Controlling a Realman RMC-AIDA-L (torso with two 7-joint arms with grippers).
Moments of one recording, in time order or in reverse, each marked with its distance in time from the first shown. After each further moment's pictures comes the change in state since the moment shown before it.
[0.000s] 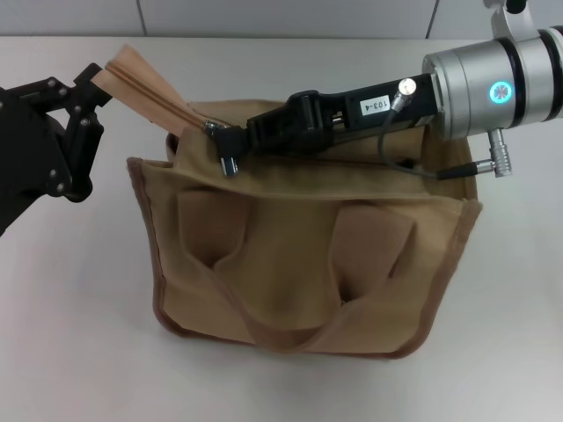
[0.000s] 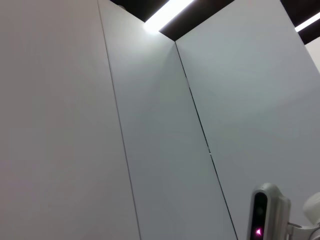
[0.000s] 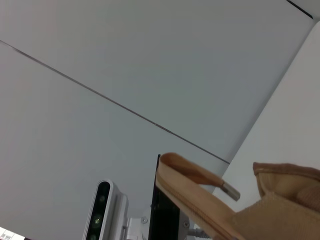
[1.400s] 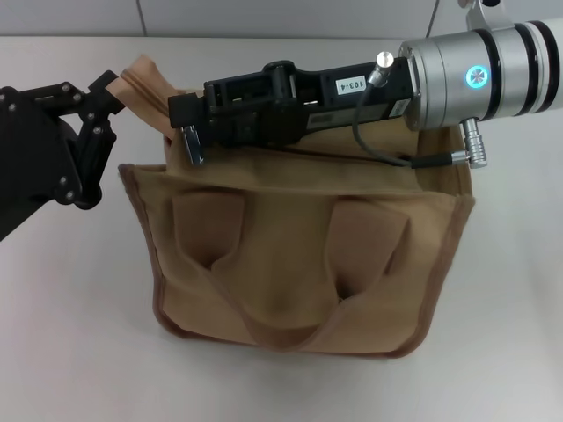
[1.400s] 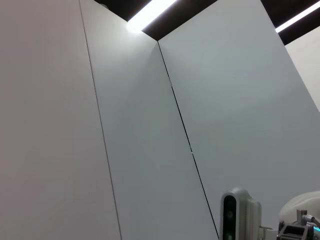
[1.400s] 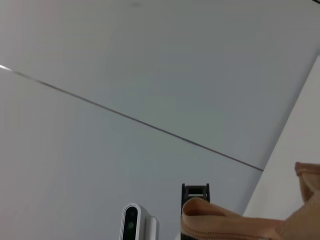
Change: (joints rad) left arm -0.011 0.001 0.011 0.028 0.033 0.017 -0.006; right arm 0.093 0.002 0.109 0.172 -0.002 -0.008 0.012
